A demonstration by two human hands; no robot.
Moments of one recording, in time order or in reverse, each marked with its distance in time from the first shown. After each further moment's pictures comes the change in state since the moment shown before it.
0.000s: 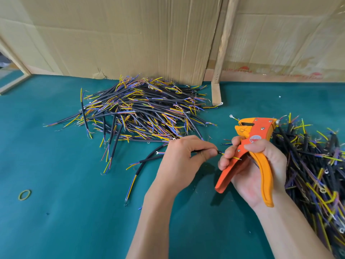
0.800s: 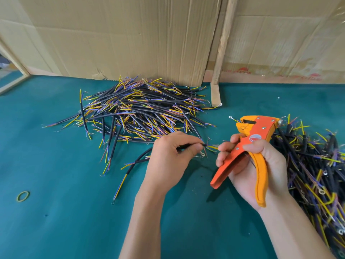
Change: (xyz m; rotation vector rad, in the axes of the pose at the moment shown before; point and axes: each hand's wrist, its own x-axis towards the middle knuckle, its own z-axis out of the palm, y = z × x) left_hand -0.002 -0.006 -0.014 -0.033 0.128 -0.027; right_hand 0.000 -0.006 0.001 0.008 -0.083 0.028
